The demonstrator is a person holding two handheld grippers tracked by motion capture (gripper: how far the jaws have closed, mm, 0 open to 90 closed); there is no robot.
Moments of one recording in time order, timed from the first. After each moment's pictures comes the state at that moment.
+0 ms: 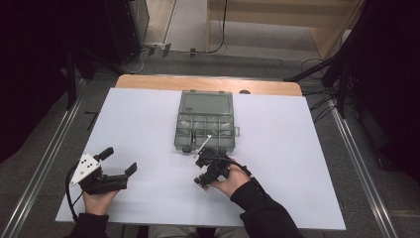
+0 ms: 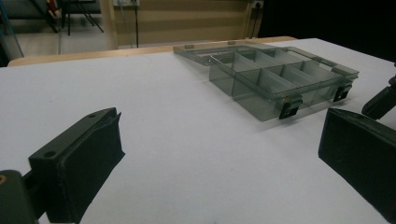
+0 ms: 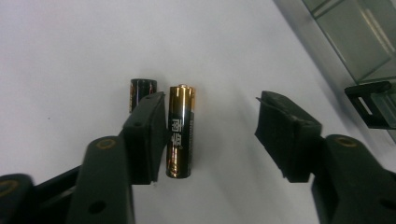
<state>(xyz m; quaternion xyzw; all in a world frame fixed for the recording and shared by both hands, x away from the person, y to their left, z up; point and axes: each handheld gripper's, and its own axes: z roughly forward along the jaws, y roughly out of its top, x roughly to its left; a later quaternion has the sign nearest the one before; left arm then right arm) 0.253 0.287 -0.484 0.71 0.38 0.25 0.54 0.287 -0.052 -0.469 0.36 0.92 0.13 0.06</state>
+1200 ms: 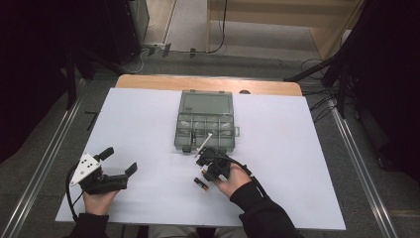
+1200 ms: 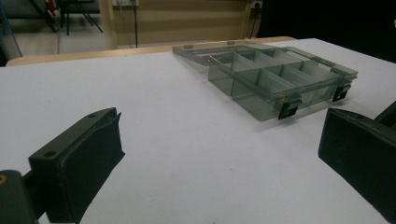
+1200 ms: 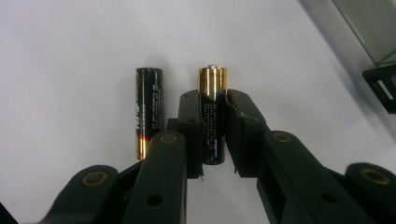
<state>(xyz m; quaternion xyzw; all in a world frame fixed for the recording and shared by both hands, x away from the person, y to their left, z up) 0.253 0.287 -0.484 0.71 0.38 0.25 0.54 0.290 -0.054 -0.468 0.37 0.92 0.12 0.02</state>
